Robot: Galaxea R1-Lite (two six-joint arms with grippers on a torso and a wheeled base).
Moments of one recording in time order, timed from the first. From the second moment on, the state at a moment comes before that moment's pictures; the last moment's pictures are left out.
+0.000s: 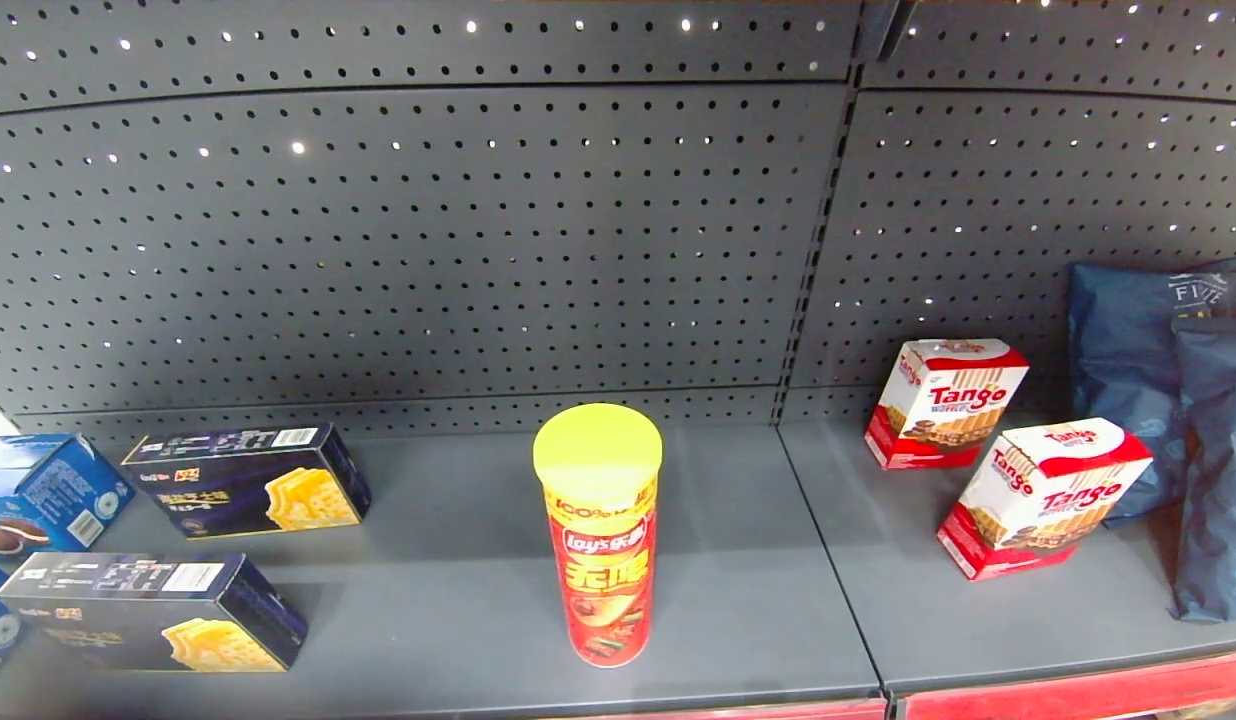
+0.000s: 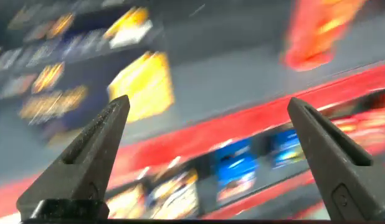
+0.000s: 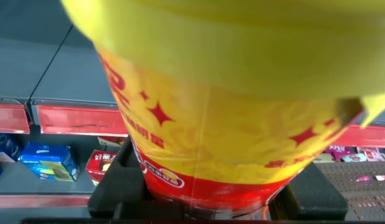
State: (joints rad) left arm -0.20 0.10 -0.03 -0.03 -0.08 0.05; right arm 0.18 0.19 -0.19 0.07 -0.22 -0.16
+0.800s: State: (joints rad) left arm -0.20 0.09 0.00 0.00 -0.04 0.04; right arm 0.22 0.21 -0.30 0.07 -0.13 -0.16
